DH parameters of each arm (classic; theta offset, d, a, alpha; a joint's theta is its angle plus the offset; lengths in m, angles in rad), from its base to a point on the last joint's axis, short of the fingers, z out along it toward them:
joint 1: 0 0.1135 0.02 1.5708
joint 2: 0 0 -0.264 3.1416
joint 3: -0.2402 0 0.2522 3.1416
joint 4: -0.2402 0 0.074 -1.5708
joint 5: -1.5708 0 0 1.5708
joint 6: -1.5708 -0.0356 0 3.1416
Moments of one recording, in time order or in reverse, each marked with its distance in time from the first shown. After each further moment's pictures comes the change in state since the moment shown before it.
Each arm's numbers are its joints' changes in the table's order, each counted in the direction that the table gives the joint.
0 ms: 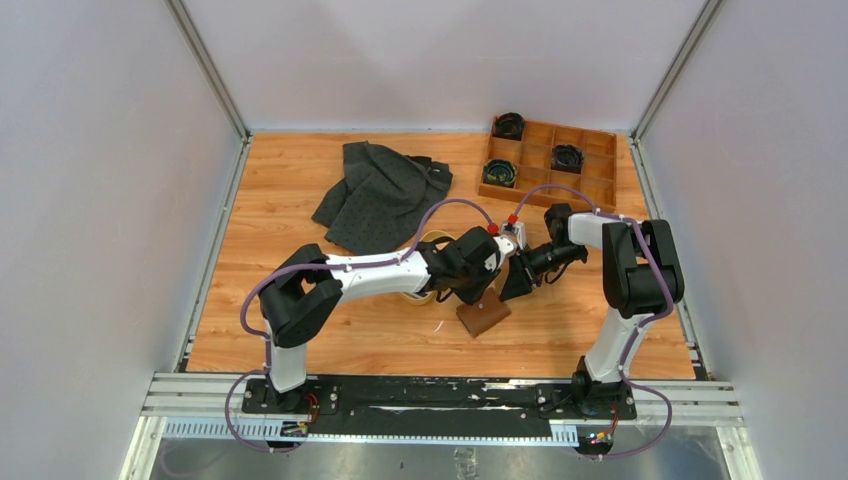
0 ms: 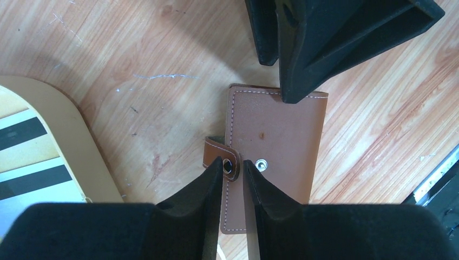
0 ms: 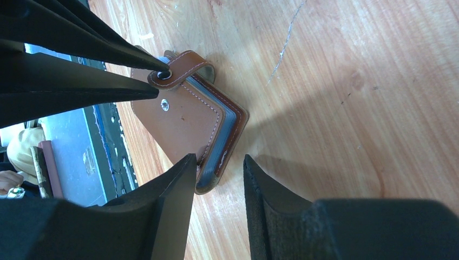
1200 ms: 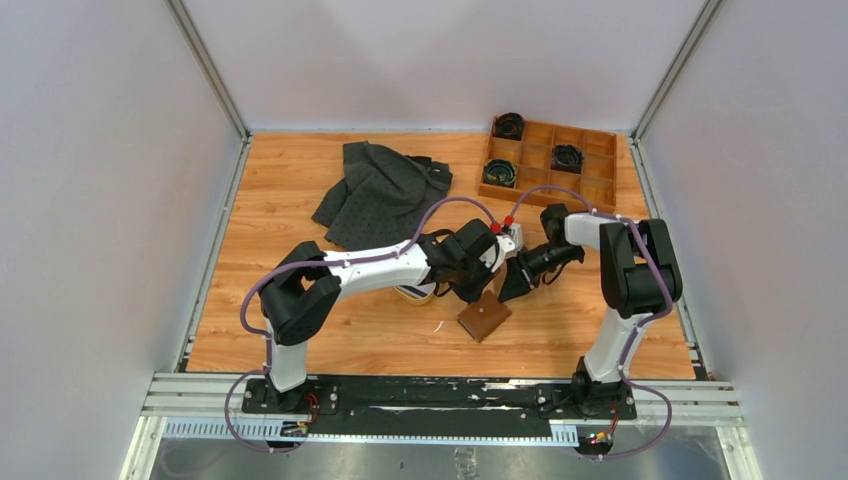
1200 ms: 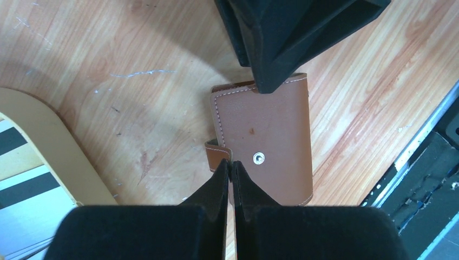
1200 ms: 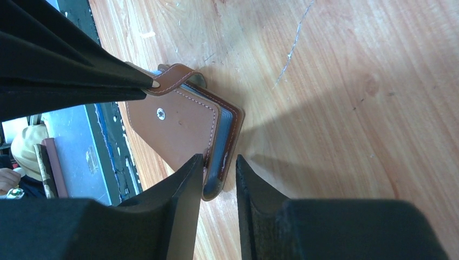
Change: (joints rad) left arm 0.024 -0.009 -0.052 -0.085 -0.130 -0.053; right arm 0.019 -0.004 0.000 0.001 -0.010 -0.019
